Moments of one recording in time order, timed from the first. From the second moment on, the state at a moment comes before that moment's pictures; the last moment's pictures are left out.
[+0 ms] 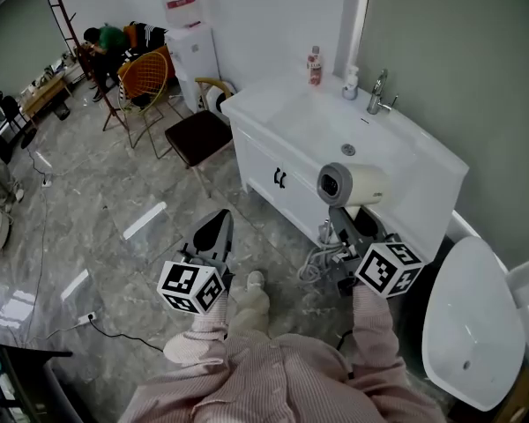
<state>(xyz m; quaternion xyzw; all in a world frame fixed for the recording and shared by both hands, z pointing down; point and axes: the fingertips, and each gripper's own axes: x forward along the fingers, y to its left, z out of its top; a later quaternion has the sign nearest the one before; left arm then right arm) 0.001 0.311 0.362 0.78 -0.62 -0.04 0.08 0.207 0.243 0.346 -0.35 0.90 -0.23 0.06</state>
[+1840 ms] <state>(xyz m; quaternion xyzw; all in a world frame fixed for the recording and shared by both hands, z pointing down) -0.179 -0.140 0.407 0.81 -0.57 -0.04 0.14 0.016 -0.200 0.416 -0.39 0.85 -0.34 0.05</state>
